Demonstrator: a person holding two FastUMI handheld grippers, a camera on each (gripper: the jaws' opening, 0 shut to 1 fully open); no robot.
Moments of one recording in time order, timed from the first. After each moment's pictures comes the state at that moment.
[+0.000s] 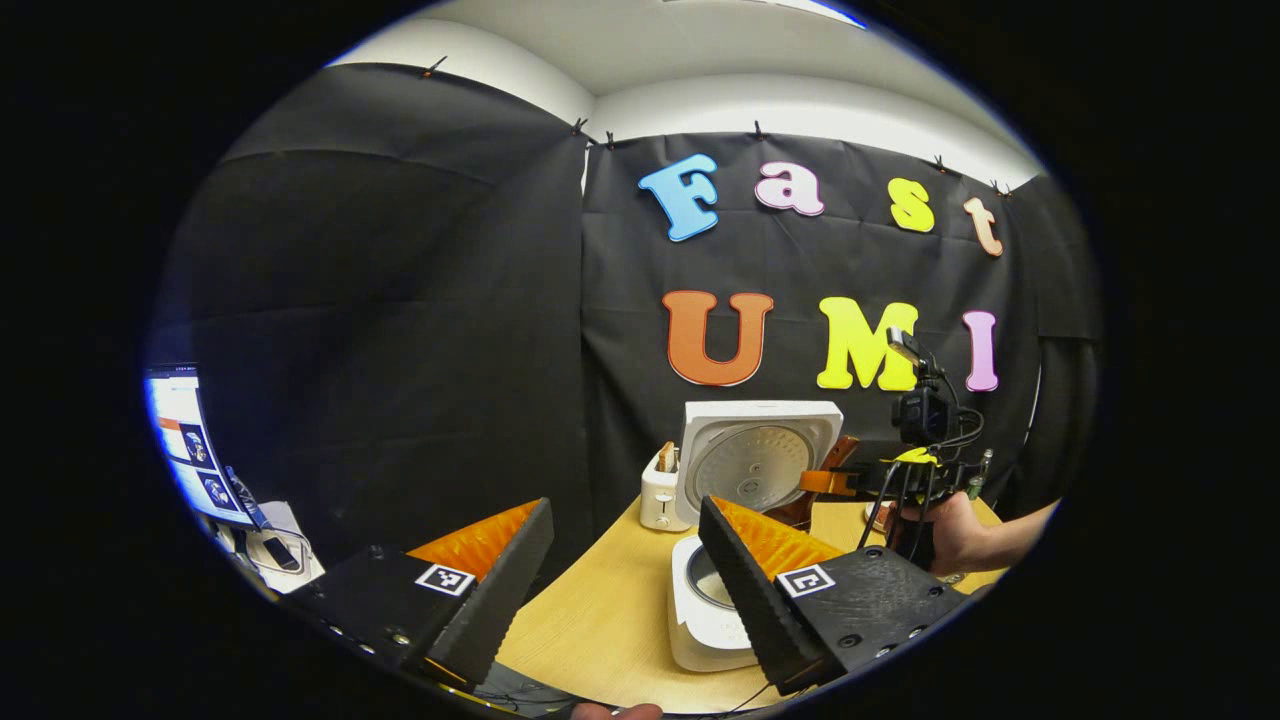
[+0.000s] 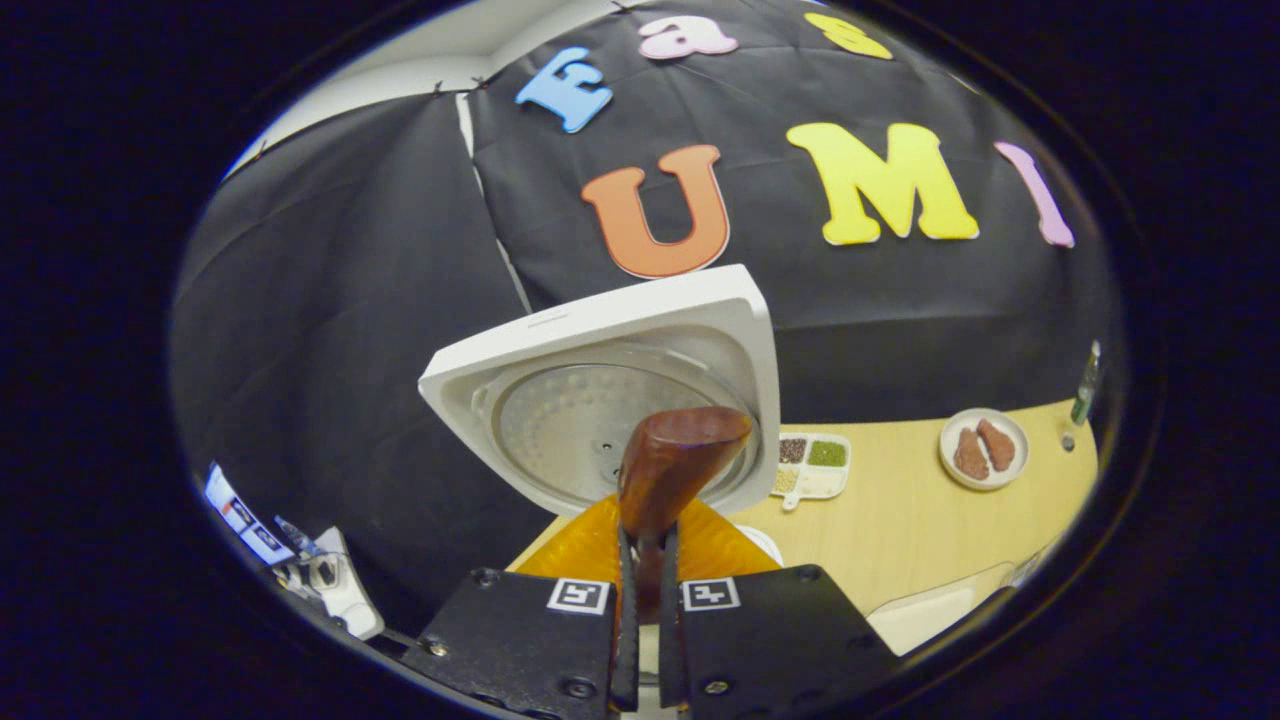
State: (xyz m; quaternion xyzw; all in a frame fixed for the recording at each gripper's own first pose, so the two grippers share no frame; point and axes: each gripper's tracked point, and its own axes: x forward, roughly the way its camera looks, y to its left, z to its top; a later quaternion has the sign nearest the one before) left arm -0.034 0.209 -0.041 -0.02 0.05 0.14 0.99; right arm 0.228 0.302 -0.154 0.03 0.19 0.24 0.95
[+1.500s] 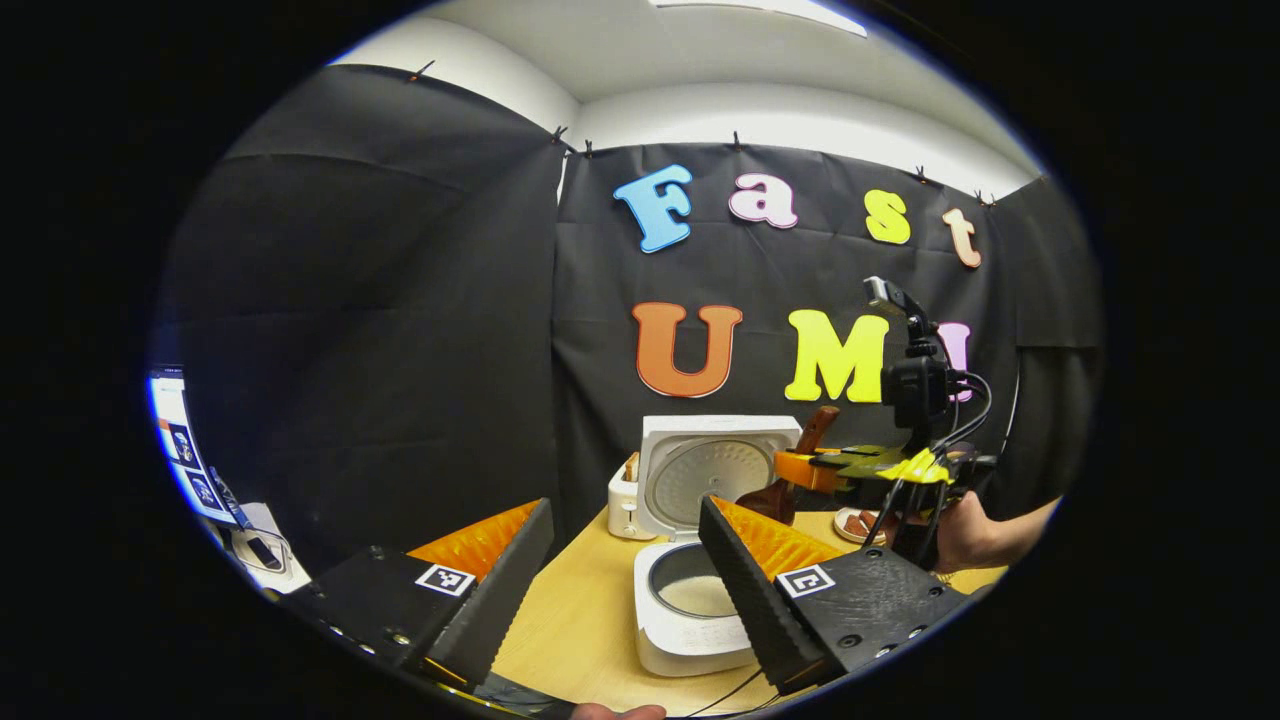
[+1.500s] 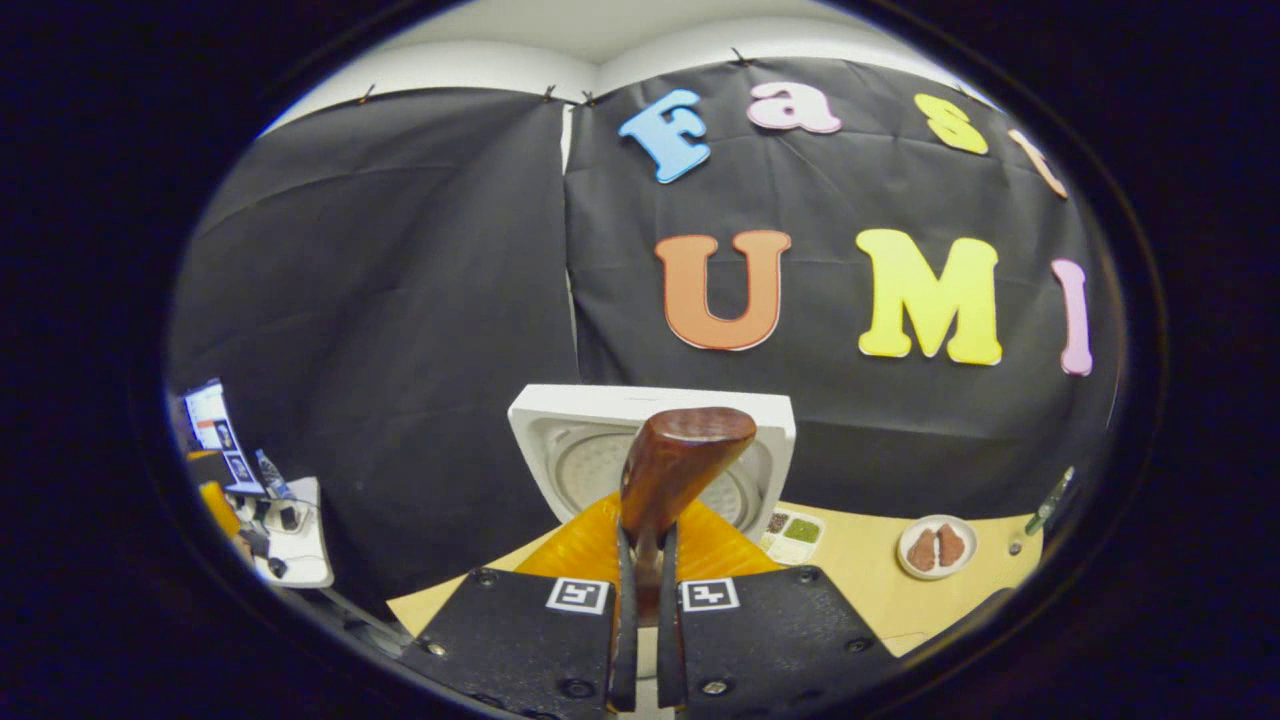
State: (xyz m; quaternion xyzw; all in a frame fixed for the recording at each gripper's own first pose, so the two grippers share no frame) left arm -0.031 0.175 -0.022 -0.02 0.04 0.10 0.99; right arm 0.185 0.286 -0.082 -0.03 0.11 0.27 0.96
